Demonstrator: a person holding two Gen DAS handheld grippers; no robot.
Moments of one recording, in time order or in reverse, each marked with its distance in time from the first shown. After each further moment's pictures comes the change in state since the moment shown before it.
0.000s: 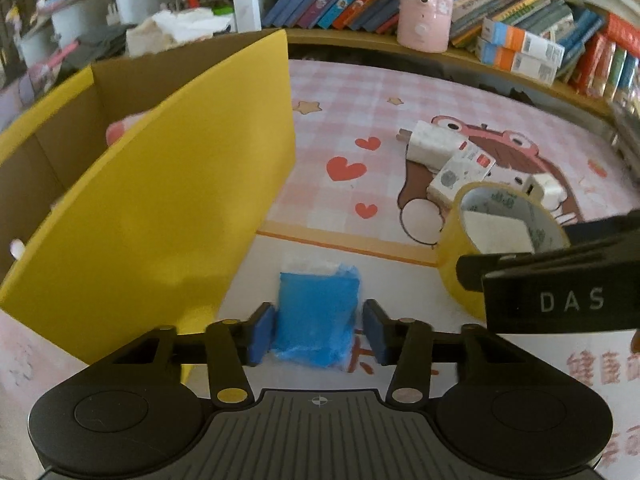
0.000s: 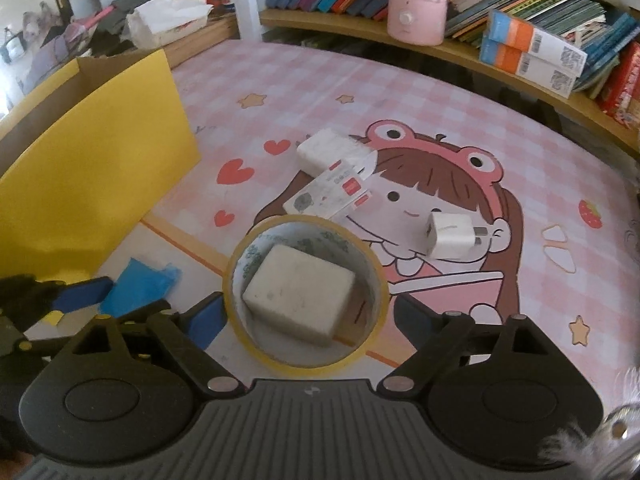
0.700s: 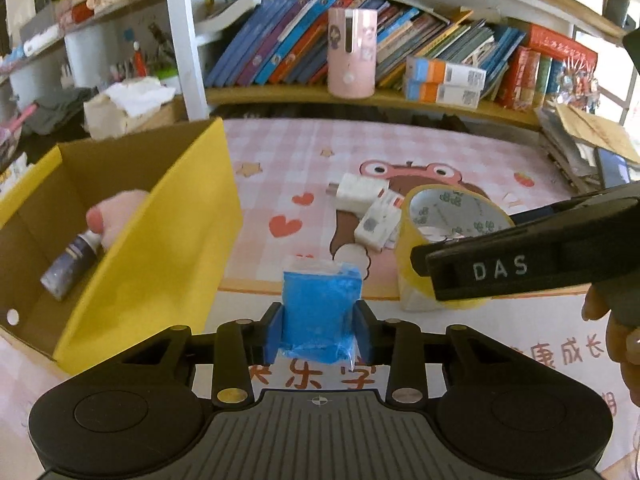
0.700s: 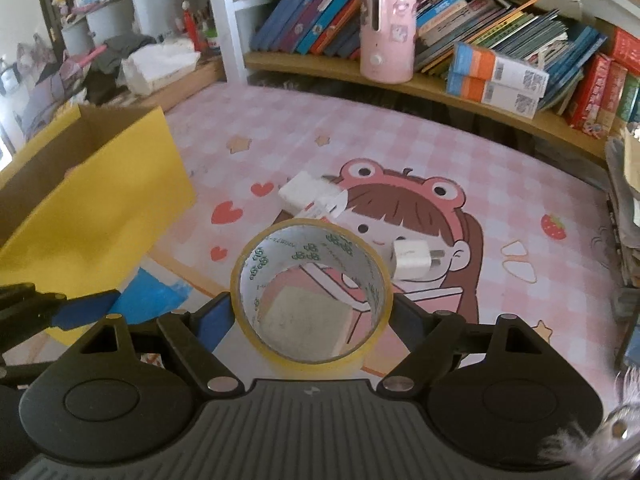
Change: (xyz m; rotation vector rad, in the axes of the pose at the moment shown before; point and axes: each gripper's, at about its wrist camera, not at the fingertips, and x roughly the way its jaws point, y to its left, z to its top) left arm -0.051 -0.017 0.010 0.139 -0.128 -0.116; right arm -0.044 -0.009 0.002 0.055 -0.109 -0.038
